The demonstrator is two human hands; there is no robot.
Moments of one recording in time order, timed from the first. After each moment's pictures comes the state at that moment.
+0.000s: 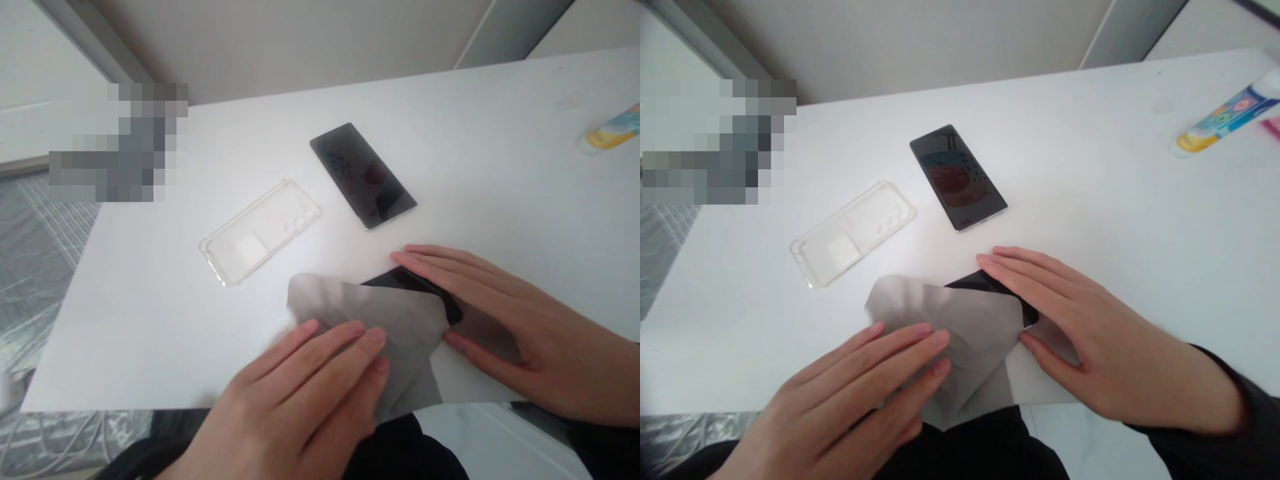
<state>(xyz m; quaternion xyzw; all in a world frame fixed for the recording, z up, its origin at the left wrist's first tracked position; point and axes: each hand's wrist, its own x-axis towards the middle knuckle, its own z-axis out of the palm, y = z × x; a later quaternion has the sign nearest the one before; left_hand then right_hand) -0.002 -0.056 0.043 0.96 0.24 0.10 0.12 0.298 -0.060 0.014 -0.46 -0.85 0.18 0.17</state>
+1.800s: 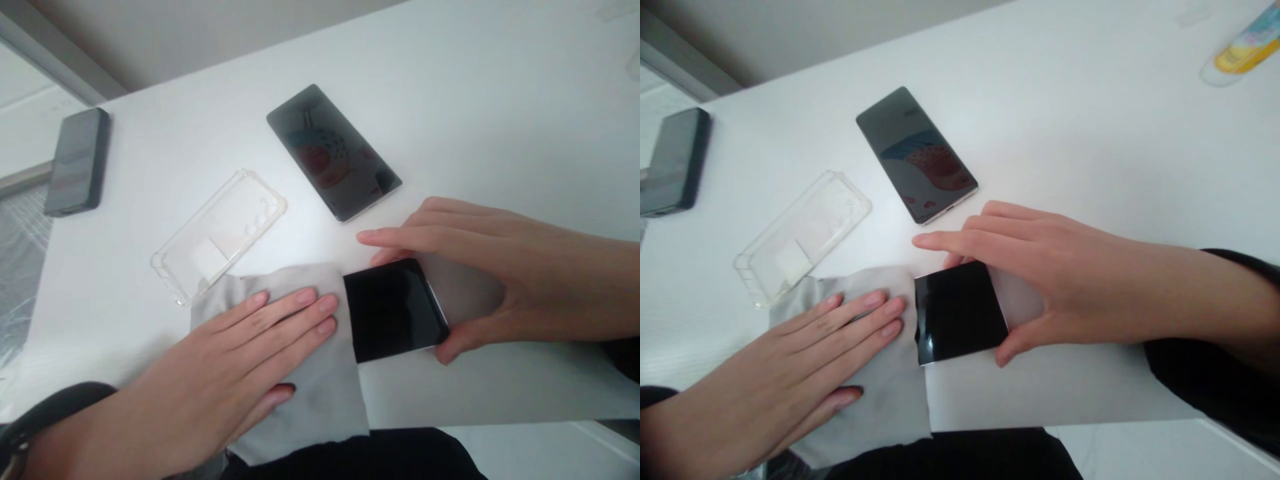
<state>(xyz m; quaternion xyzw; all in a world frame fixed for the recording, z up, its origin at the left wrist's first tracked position) -0.020 0.001 0.029 0.99 0.12 -0.06 0.08 0.320 -0.002 0.003 -0.36 -0.85 0.35 0.17</state>
